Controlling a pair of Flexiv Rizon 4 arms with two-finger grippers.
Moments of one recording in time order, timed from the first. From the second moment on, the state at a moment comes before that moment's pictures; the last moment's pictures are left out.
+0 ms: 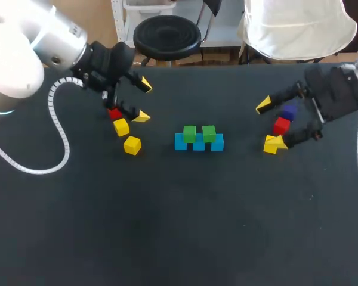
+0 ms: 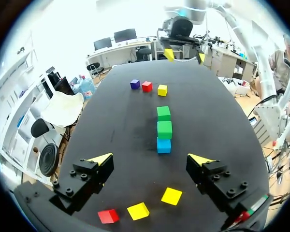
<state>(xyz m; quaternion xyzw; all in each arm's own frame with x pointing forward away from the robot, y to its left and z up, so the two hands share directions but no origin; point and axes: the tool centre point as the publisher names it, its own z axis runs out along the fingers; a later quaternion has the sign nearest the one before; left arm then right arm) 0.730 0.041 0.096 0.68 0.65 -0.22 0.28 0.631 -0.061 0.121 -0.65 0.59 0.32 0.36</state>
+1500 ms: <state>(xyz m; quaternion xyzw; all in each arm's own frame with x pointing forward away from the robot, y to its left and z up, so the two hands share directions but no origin) 0.709 0.091 0.074 0.73 0.60 -0.23 0.21 0.670 -0.045 0.134 -0.66 0.58 0.31 0.36</state>
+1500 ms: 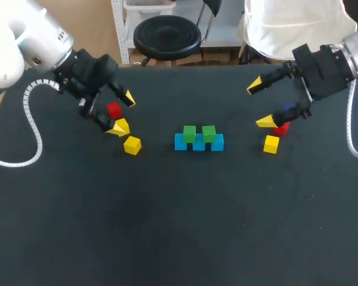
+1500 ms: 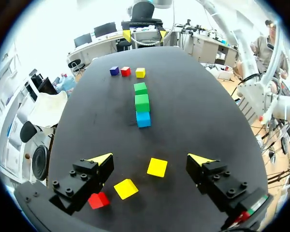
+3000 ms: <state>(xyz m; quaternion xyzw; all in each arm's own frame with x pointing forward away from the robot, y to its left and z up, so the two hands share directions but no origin) 0.704 0.099 -0.003 0.78 0.60 -0.14 0.09 0.670 -0.045 0.134 -0.66 0.58 0.31 0.36</state>
